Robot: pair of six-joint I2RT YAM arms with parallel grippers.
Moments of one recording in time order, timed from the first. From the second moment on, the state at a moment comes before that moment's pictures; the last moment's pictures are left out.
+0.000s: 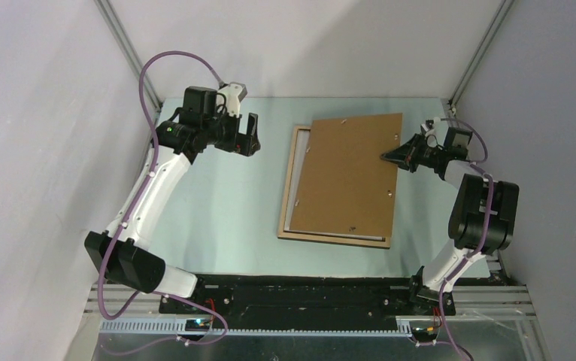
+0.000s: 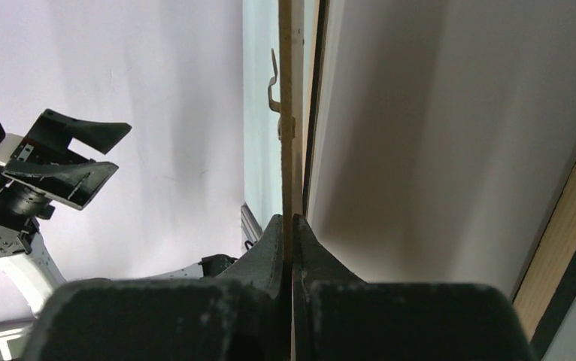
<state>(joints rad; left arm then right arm) -0.30 1.42 1.55 -0.82 0.20 0.00 -0.26 1.73 1.02 0.04 -1.15 0.67</state>
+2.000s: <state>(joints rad) -0.30 1.42 1.53 -0.81 0.20 0.00 -0.18 1.94 1.17 0.12 -1.16 0.73</state>
